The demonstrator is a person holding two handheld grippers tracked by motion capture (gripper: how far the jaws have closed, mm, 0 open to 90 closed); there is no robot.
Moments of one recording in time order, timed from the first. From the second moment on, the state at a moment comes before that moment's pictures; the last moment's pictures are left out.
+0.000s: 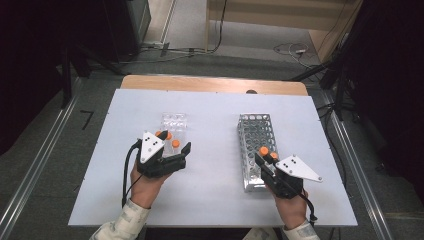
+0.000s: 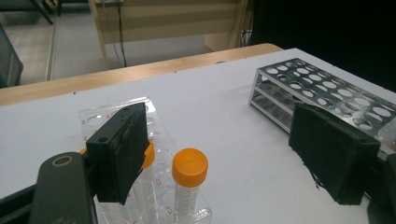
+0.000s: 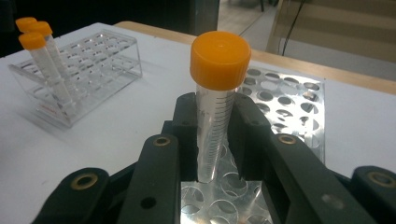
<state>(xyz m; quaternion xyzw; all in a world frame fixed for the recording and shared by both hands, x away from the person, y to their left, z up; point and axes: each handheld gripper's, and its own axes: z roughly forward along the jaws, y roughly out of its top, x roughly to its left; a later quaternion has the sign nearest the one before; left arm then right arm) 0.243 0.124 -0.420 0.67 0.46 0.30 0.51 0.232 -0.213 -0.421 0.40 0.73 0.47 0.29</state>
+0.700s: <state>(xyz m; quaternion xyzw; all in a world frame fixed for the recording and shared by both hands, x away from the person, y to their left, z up) 0.240 0.116 -0.419 0.68 0.44 0.29 0.51 0.222 -0.176 -0.424 0.34 0.76 0.49 0.24</state>
